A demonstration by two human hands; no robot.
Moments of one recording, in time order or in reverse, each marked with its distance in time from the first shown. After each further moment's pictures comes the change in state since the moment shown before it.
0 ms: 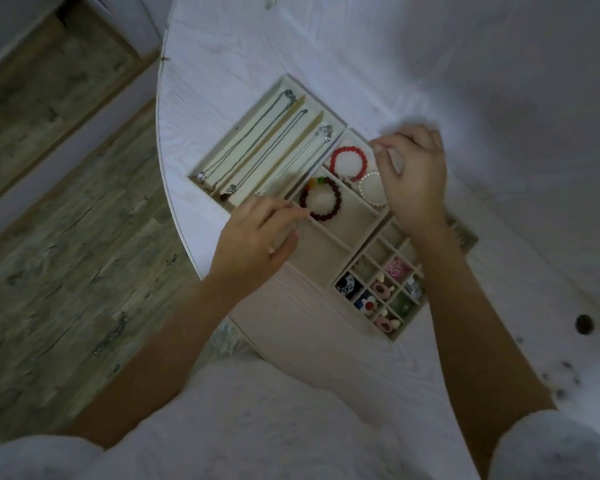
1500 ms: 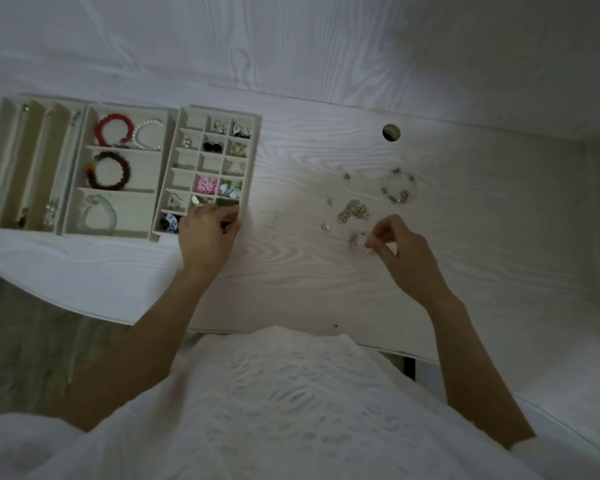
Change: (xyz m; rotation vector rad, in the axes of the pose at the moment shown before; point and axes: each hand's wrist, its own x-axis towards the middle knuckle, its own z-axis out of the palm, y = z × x) left_hand -0.050 0.155 0.144 0.102 -0.358 -0.015; right_hand -0.377 0.116 -0.186 0.267 -0.077 0.737
